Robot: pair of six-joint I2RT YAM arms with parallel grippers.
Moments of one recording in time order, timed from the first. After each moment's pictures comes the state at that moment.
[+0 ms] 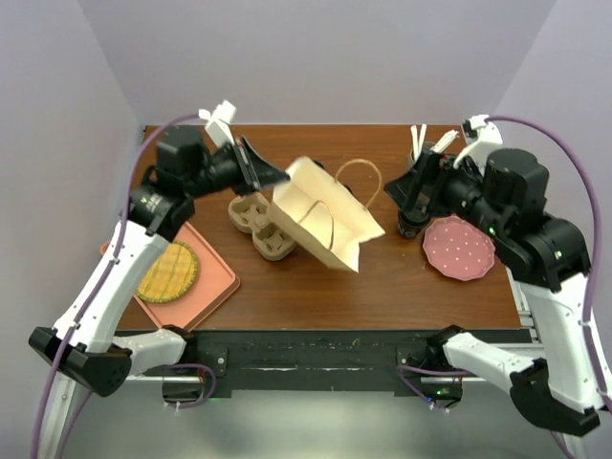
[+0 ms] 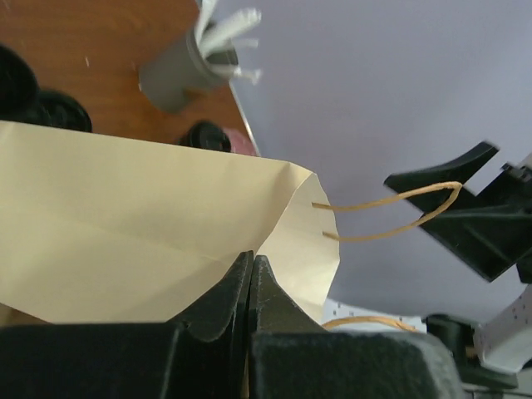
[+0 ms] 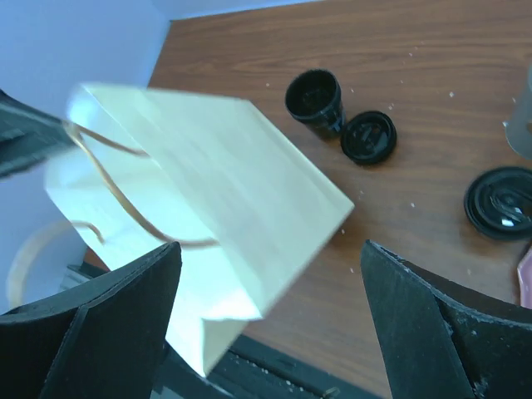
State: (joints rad) left arm -0.39 1.22 1.48 -0.49 0.51 -0.82; right arm 0.44 1.05 1.70 -0.99 -0.03 0.47
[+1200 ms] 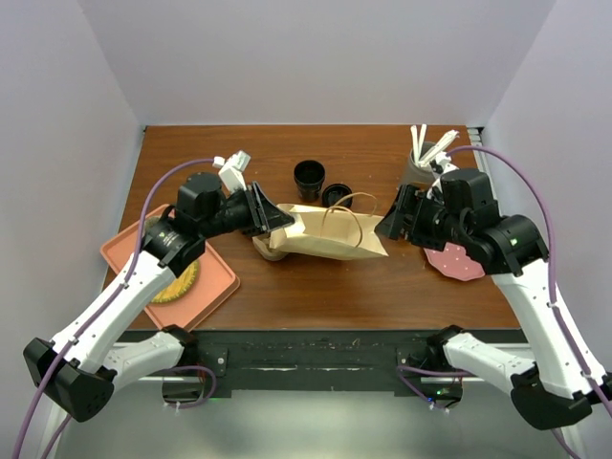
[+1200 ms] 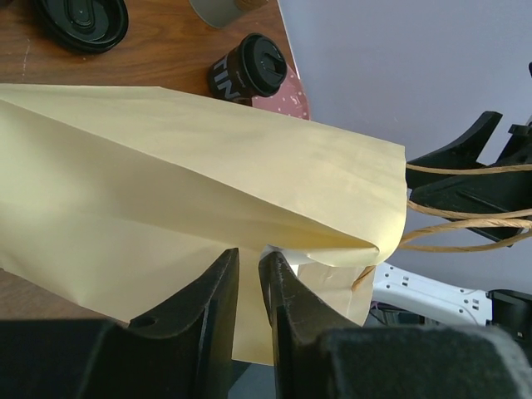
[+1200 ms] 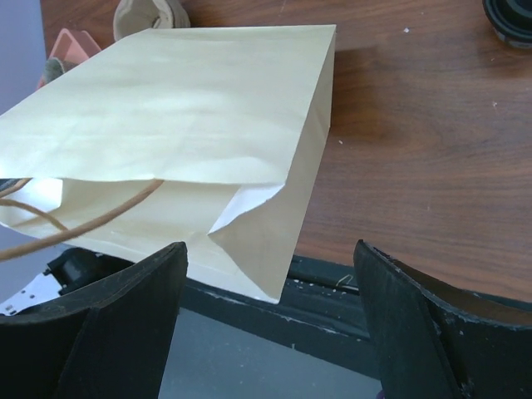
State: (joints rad) left arm -0.54 1.04 1.04 -0.38 0.38 -0.83; right arm 0.44 1.00 1.41 -1.14 -0.07 0.65
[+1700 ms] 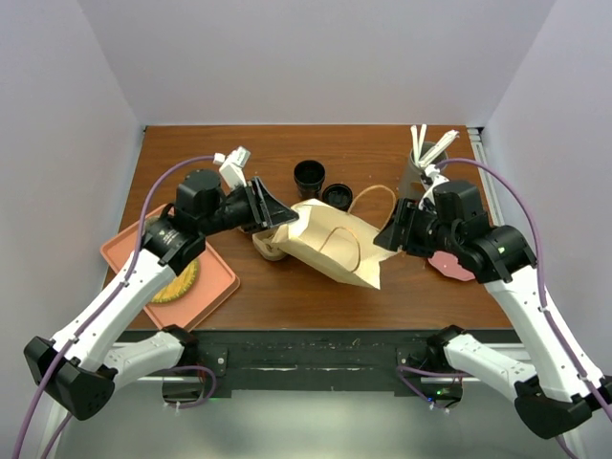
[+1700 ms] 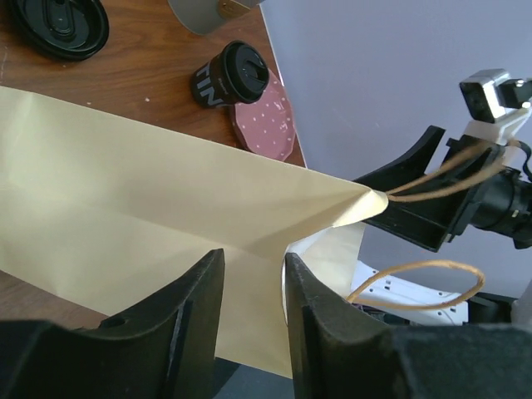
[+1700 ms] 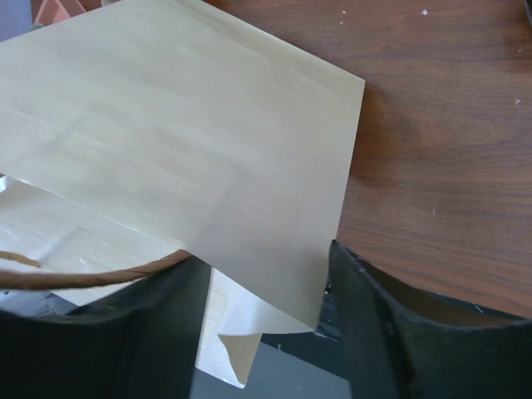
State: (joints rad) left arm -0.54 1.04 1.06 -0.36 0.40 -0.86; right arm 0.46 0.95 1.26 -1.04 -0.12 0.62
